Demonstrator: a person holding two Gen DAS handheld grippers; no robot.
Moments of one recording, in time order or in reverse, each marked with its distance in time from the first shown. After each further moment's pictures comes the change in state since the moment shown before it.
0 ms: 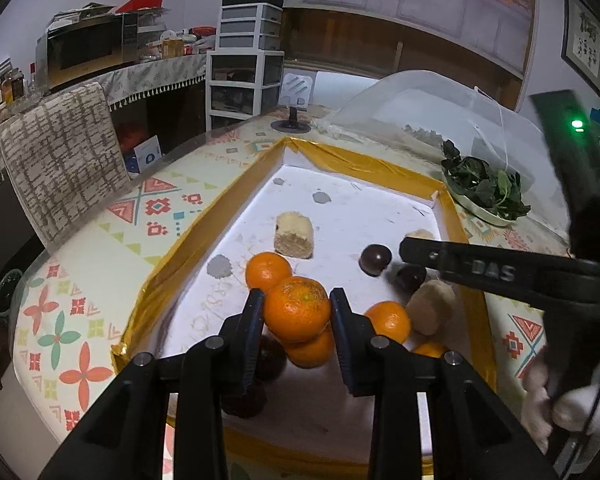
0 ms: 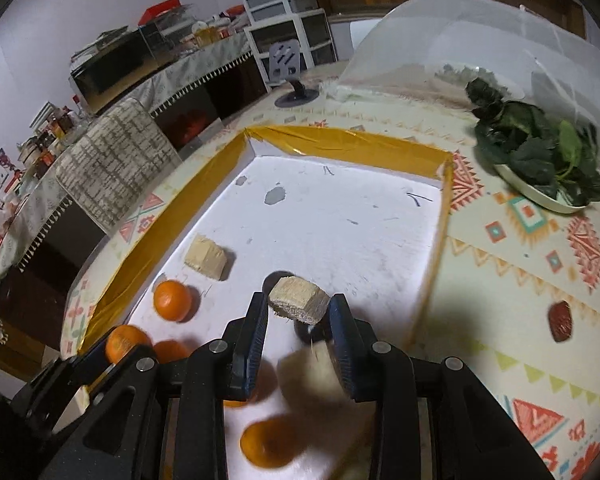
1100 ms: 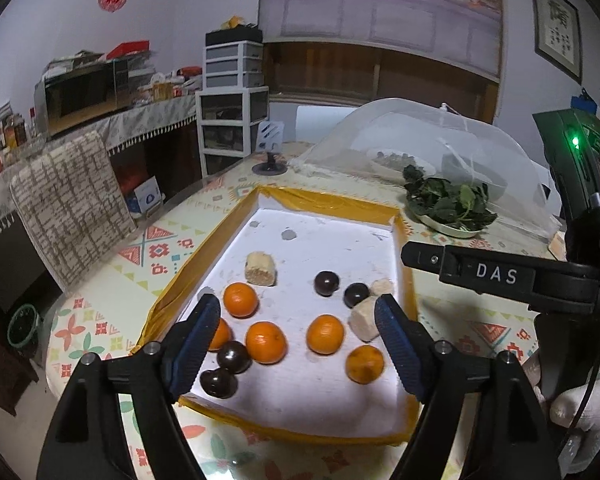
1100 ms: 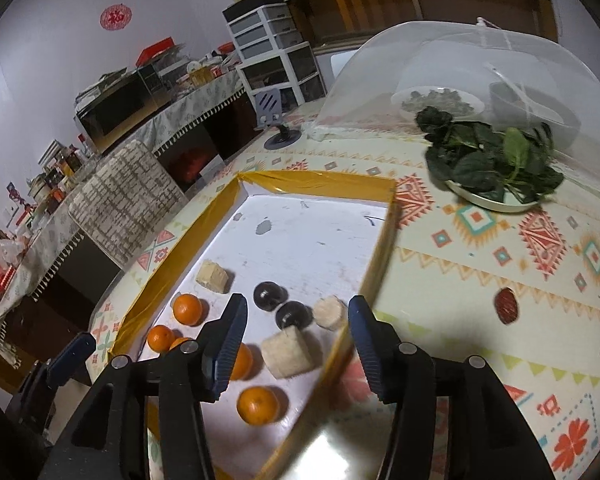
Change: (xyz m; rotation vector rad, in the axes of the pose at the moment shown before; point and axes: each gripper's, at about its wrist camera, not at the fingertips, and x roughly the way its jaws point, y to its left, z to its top) left arm -0.067 -0.052 0.003 0.092 -0.107 0.011; right arm -0.084 -0.030 -0.020 0.073 -0.137 0.026
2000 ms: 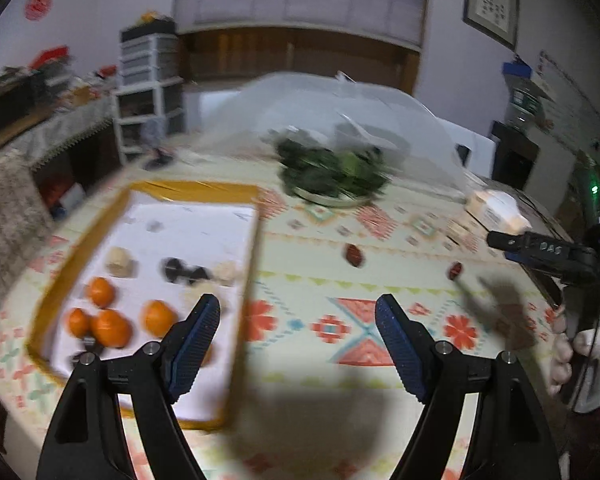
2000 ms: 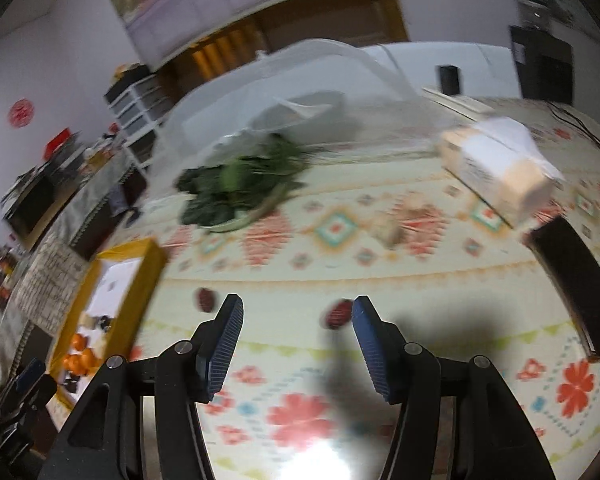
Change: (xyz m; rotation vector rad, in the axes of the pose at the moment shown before) left arm 0.002 -0.119 -0.007 0.116 0.095 -0.262; right arm -0.145 -0.233 -0.054 0.304 -0.128 -0.274
